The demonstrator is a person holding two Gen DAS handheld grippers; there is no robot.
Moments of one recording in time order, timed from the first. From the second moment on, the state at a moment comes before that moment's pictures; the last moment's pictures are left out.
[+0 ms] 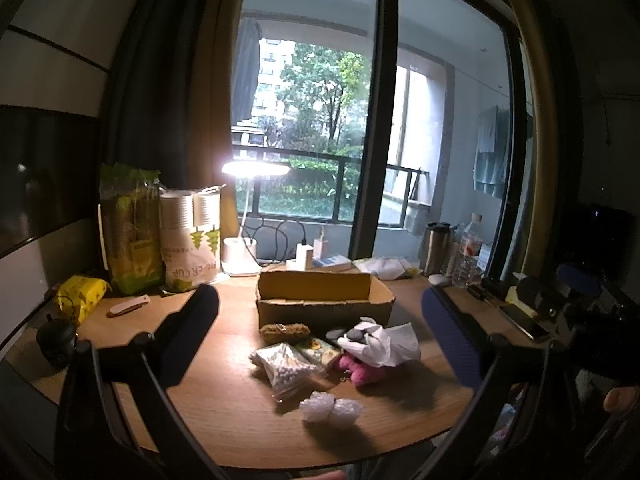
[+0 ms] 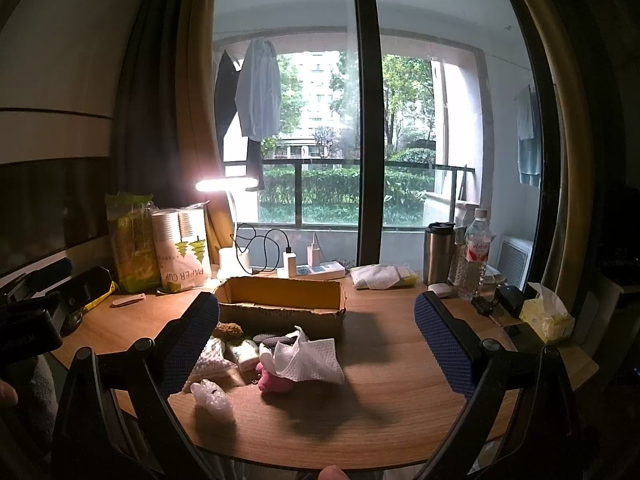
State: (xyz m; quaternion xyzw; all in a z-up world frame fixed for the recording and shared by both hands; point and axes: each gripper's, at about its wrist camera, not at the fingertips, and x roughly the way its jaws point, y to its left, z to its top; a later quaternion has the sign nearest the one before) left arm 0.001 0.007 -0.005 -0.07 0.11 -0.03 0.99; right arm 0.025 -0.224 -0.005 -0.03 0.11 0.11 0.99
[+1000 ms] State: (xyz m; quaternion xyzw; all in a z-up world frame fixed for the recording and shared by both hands) left arm 0.003 0.001 -0.007 -0.06 0.11 -0.04 0.99; right arm 0.026 -0.223 -0.008 -0.03 0.11 0.11 0.99
